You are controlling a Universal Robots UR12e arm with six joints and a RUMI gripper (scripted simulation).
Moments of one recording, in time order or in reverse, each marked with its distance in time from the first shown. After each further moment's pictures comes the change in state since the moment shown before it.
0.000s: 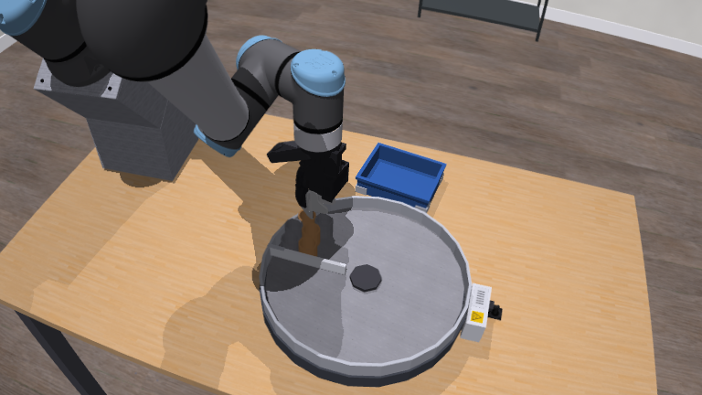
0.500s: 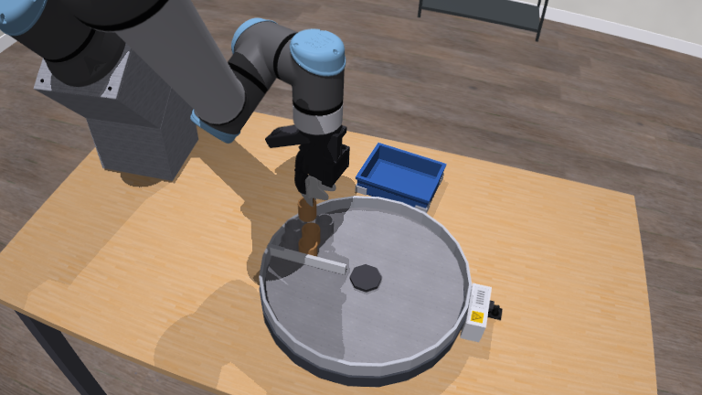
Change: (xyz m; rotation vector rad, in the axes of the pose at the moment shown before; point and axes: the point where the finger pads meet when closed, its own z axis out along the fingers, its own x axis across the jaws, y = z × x) arm 0.000 0.000 -0.040 -0.001 0.000 0.000
